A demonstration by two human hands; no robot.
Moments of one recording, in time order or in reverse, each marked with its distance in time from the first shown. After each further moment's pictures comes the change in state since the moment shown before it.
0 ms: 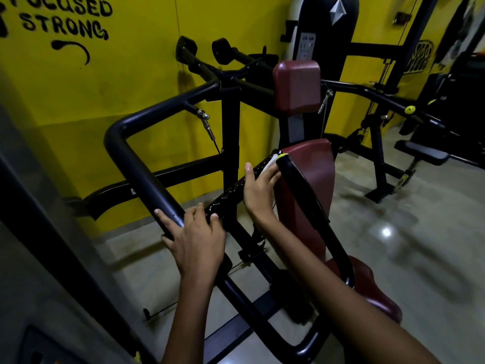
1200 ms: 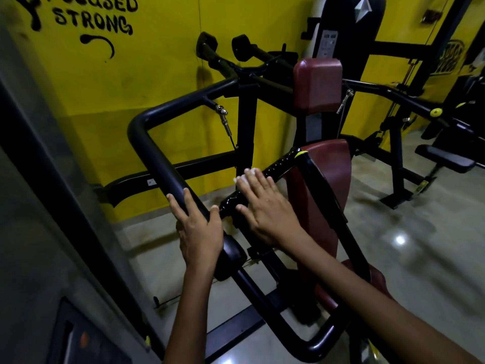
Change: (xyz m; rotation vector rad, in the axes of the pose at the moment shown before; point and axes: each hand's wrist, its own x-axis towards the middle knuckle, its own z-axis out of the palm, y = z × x) left_hand 0.005 -0.014 -0.007 -0.386 0.084 -0.140; right_hand -0.023 0.034 -0.014 -0.981 -0.320 -0.754
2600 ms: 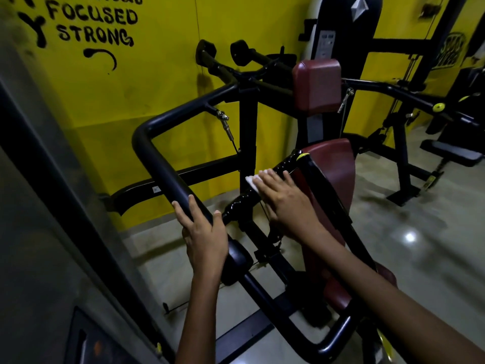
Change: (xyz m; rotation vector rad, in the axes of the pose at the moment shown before) left_hand 0.001 -0.003 0.000 -0.033 0.005 0.033; right_hand 0.006 0.029 -0.003 -0.058 0.164 -0.002
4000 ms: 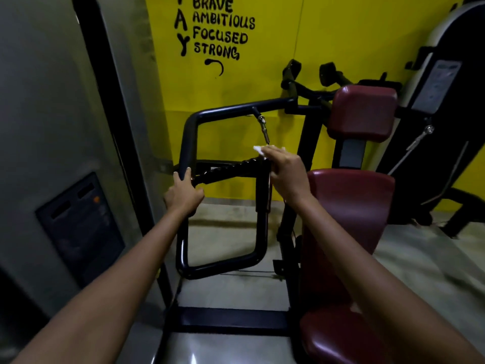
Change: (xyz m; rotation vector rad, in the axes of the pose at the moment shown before) left_hand -0.053 0.040 0.040 0.621 0.234 -0.236; right_hand -0.015 0.116 -0.079 0.675 0.286 -0.286
